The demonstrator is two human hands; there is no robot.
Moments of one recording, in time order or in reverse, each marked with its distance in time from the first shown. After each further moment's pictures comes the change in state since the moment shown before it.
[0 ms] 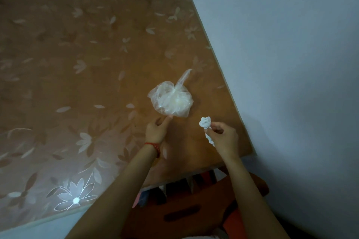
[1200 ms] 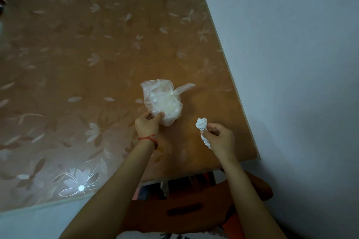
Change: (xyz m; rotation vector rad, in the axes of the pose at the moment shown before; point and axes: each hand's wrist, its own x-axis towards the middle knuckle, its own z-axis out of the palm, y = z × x) left_hand 0.003 -0.001 -0.034 -0.198 0.308 0.060; right_hand -0.019 -0.016 0.017 0.027 -0.148 -0.019
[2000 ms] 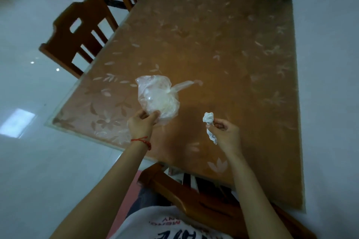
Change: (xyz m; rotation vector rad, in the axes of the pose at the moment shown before) left_hand -0.046 -0.006 -0.181 -0.277 0.387 0.104; right_hand -0.039 -0.075 0.098 0.073 -0.380 -0.264
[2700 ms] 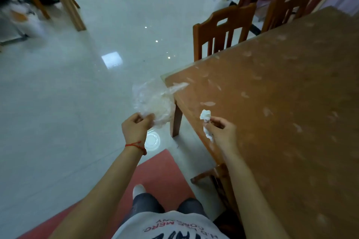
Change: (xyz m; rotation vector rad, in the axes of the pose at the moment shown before) left_hand -0.085 -0.039 -0.243 -0.212 0.754 0.040; right_hand -0.095 -0.043 0.206 -0.178 -0.669 -0.116
